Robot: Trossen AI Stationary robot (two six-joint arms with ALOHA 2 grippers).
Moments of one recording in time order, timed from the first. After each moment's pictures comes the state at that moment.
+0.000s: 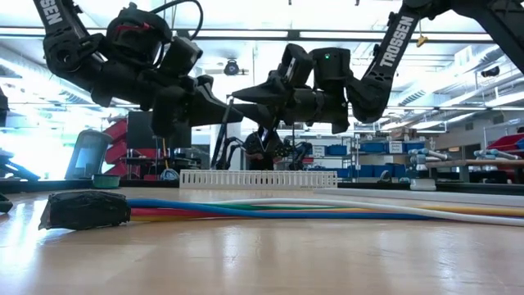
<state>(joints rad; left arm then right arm) 0.10 1.51 0.42 0.87 -0.01 0.49 -0.31 2.04 0.95 1.16 -0.75 0.70</state>
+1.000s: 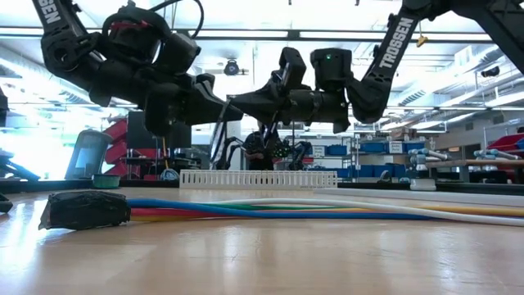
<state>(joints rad) 0.07 1.51 0.41 0.87 0.04 0.49 -0.33 2.04 0.95 1.19 -0.65 0.65</state>
